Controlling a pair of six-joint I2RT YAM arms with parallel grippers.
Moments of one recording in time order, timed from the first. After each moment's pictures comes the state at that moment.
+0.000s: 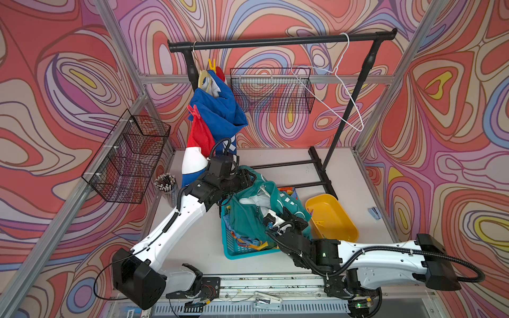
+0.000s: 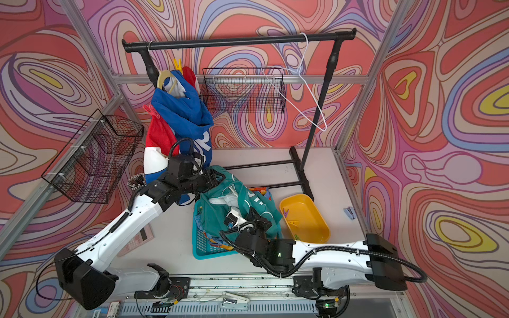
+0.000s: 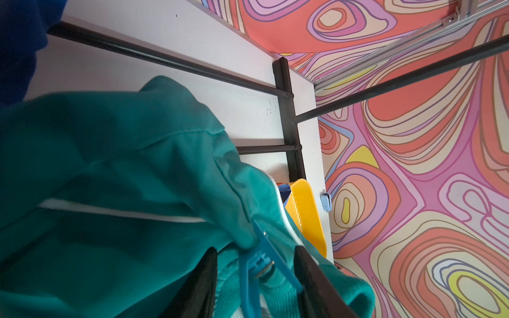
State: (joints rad) left arm -0.47 1.30 1.22 -0.51 0.26 -0.84; right arm 1.36 1.21 0.76 -0.04 1.16 -0.43
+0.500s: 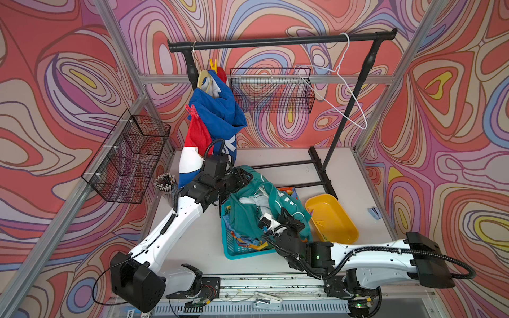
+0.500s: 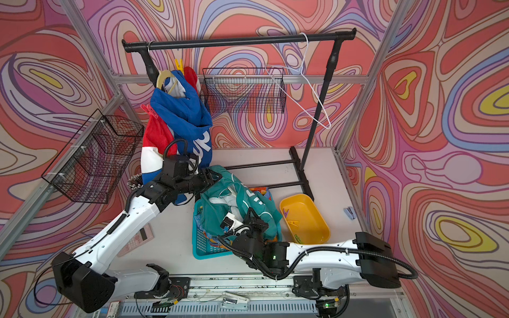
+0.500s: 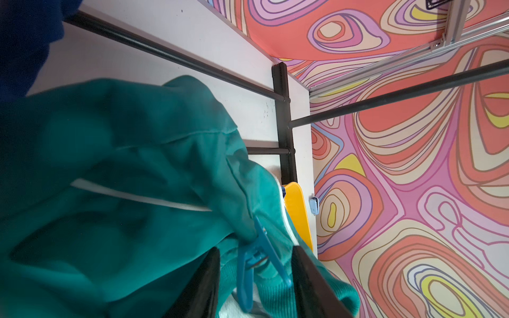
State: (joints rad) left arm -0.42 1.27 1.18 -0.50 0.32 -0.90; right arm 1.38 1.28 0.72 0.11 1.24 -0.58
